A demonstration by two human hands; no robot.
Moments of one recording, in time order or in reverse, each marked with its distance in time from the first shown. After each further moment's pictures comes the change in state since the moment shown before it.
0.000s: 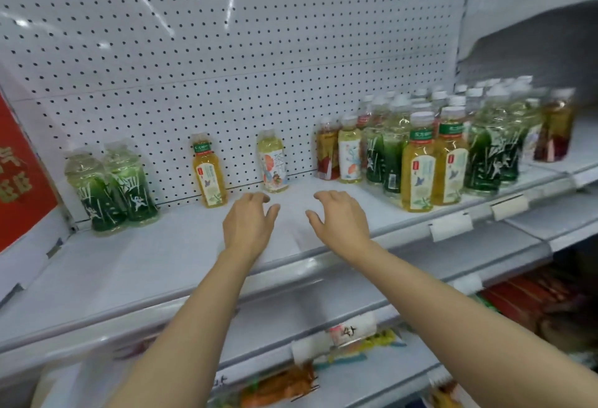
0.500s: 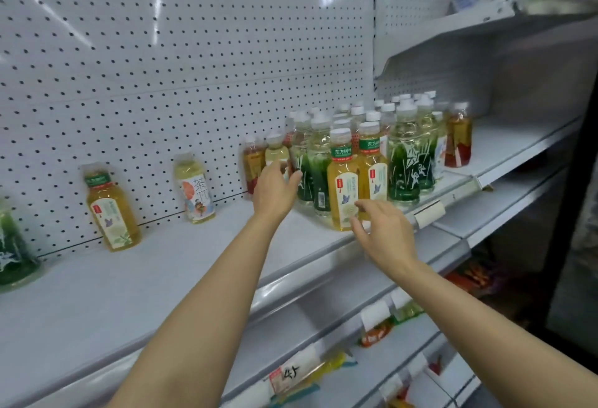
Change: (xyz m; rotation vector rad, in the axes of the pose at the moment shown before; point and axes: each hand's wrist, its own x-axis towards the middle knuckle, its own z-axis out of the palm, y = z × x) left_hand 0.084 0.178 0.074 -0.457 -0.112 0.126; right_hand -0.033 0.158 -0.077 -0.161 0.233 0.217
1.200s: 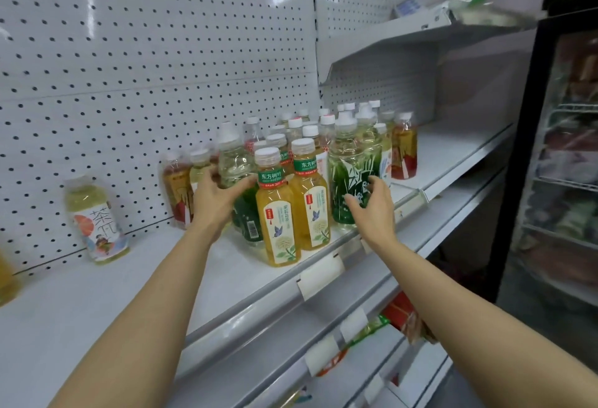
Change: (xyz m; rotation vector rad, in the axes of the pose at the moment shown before) left_hand 0.060 0.007 0.059 -0.493 0.012 -0.152; right_hand 0.092 0.132 0.019 0.286 0.046 0.488
